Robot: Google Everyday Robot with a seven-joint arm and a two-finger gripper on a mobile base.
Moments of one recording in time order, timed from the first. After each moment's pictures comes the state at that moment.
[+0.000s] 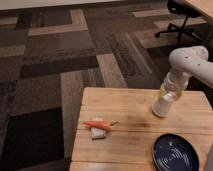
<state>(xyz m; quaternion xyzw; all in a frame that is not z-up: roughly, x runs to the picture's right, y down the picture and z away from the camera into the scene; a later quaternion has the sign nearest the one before) 0.328 0.029 0.704 -0.17 0.27 0.74 0.60</state>
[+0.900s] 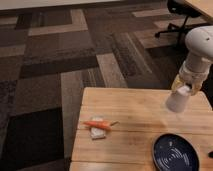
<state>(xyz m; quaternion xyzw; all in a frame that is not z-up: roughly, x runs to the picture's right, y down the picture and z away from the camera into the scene) 0.353 0.018 0.642 -0.15 0.30 0.74 0.58</state>
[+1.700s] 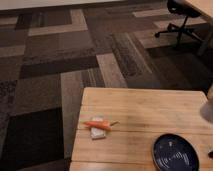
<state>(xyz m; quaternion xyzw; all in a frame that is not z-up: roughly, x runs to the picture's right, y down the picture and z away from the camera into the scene) 0.482 0.074 0.513 0.00 0.37 0.84 0.39</state>
